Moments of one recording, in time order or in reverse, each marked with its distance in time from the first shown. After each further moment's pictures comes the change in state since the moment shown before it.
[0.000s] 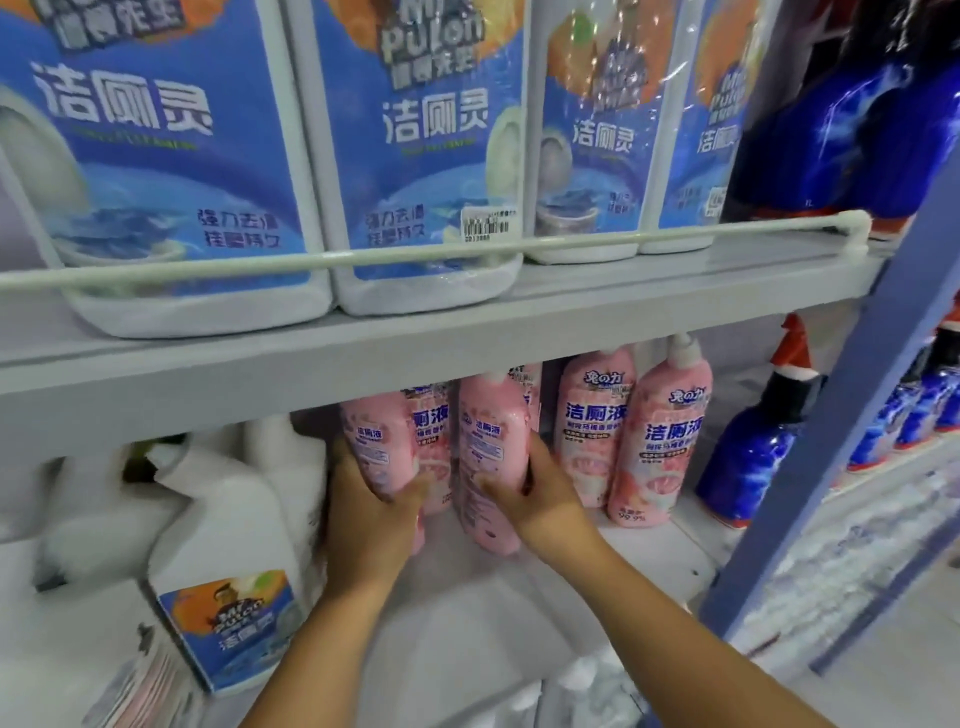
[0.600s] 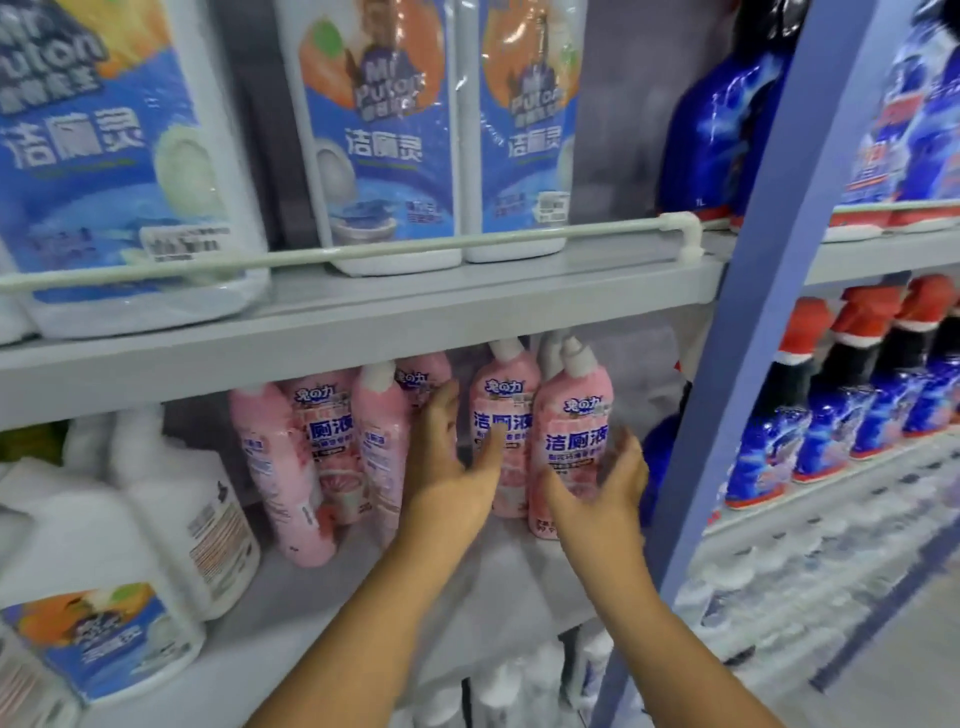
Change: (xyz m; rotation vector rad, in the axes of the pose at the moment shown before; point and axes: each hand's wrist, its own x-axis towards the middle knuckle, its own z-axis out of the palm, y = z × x) left_hand -0.053 0.103 0.144 -0.064 -0.174 0.166; right_hand -0.020 0.036 -0.133 0.001 0.474 -0.020
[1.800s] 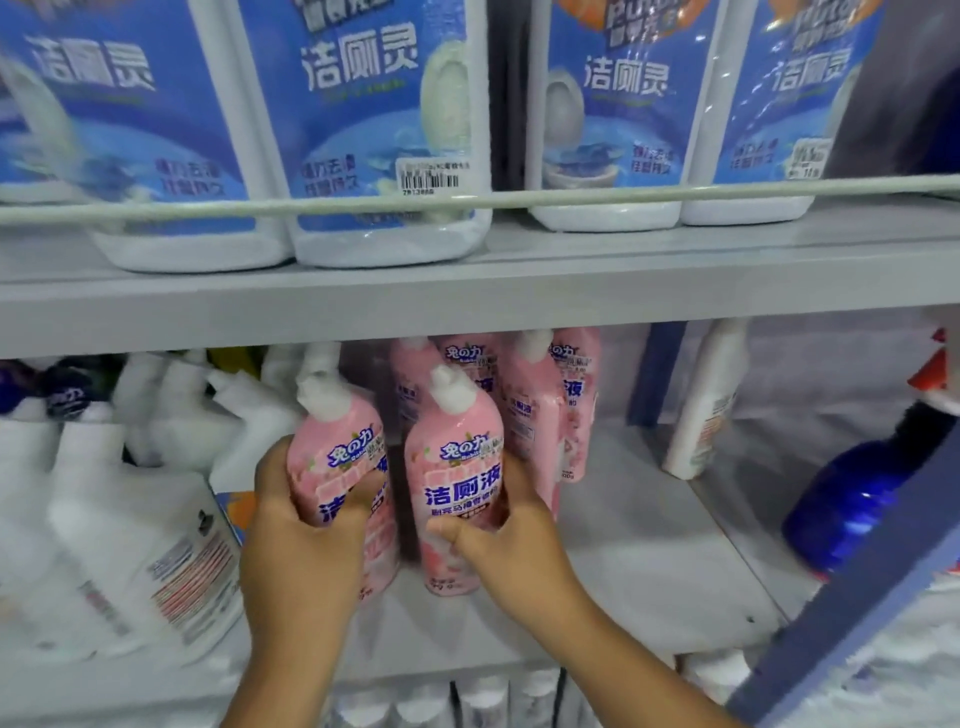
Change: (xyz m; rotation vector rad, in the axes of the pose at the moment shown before) left_hand -0.078 -0.024 -0.187 0.303 0.595 -0.210; right_hand -0.093 -0.042 0.121 0.227 -0.758 -0.021
